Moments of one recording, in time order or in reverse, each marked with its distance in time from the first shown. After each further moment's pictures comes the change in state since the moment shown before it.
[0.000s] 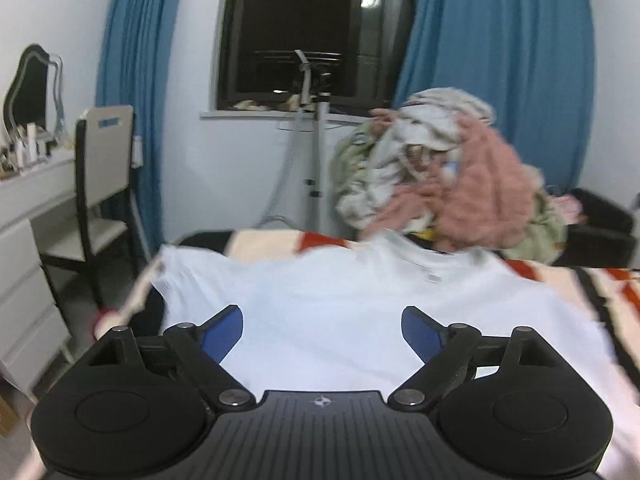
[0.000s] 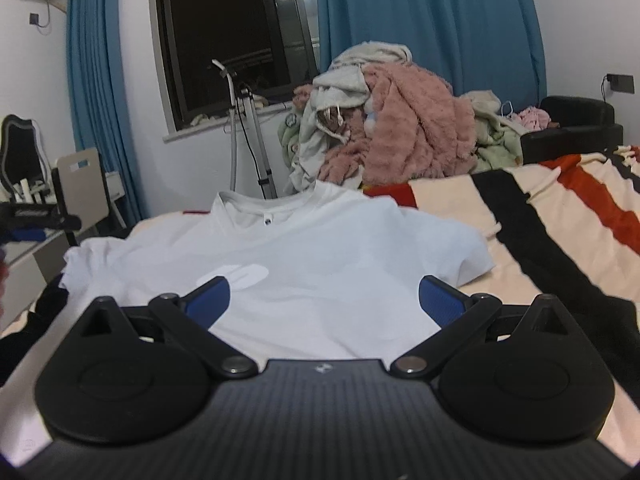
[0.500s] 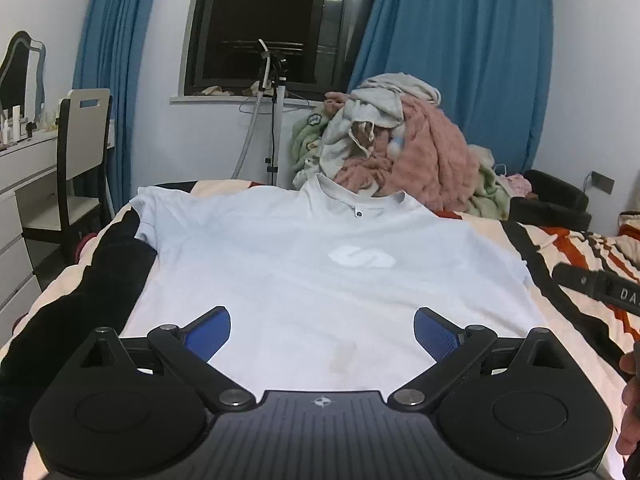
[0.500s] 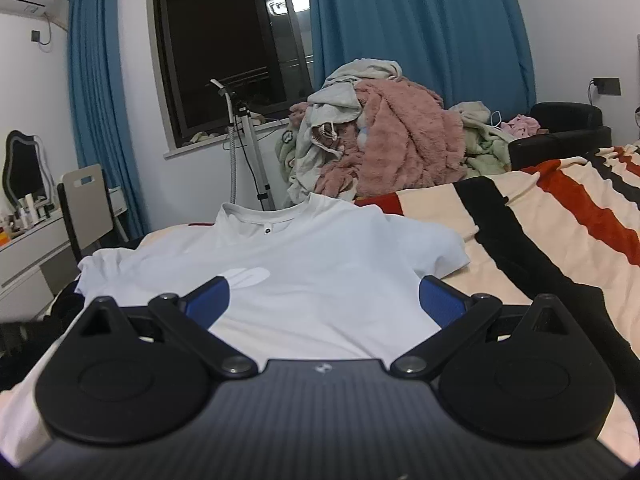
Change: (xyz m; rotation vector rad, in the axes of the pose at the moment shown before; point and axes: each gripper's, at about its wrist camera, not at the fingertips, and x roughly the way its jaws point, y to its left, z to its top) left arm -0.107 -0.049 -0.102 0.019 0.028 -0.095; right arm -0.042 -0.009 -0.009 0.027 -0.038 -0.012
